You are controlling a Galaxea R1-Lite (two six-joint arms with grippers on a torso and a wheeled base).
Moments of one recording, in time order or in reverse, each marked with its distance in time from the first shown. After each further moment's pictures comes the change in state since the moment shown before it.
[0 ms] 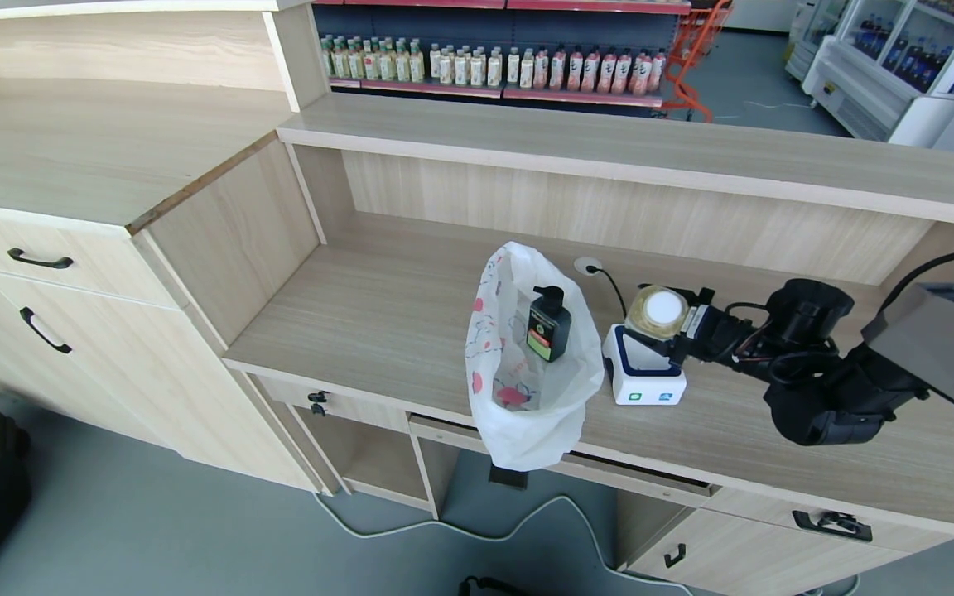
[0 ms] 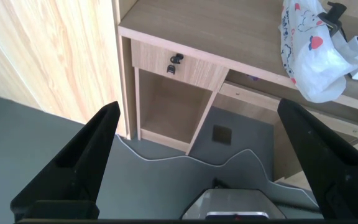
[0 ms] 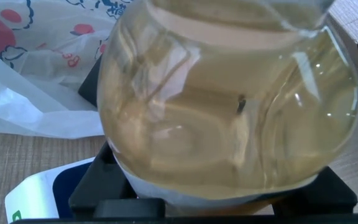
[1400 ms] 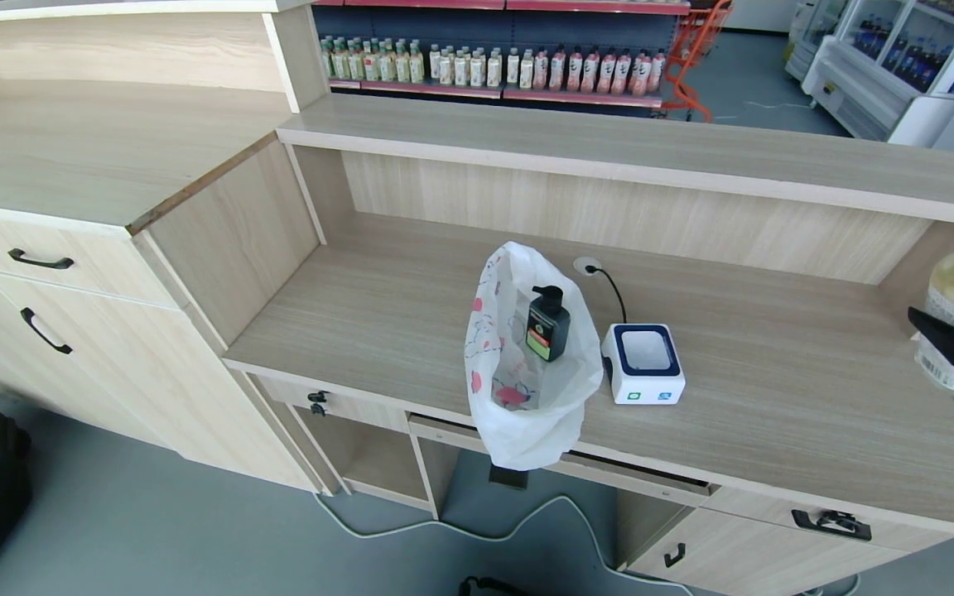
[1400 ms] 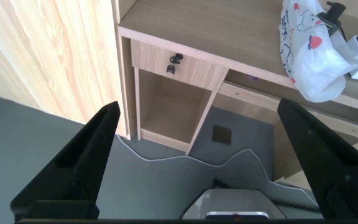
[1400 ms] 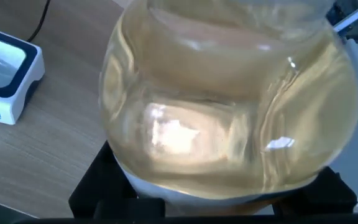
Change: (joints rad) left arm 0.000 0.000 0.000 0.000 0.000 0.000; right arm -0.374 -0.902 0.628 0.376 -0.608 0.334
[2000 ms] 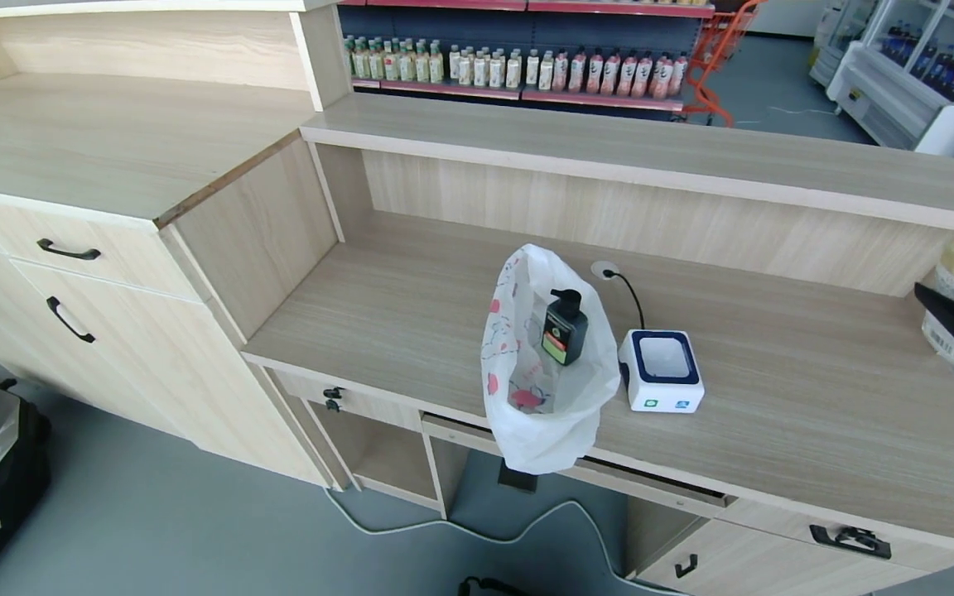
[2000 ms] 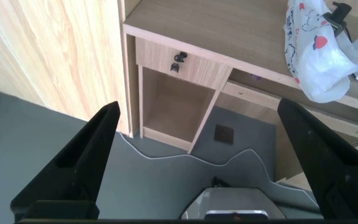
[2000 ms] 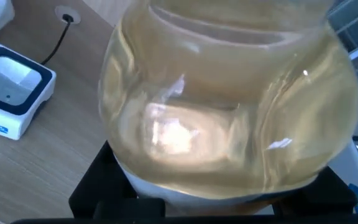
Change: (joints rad) left arm 0.000 0.000 0.000 0.000 0.000 0.000; right arm 0.086 -0.084 0.003 -0.013 0.023 -0.101
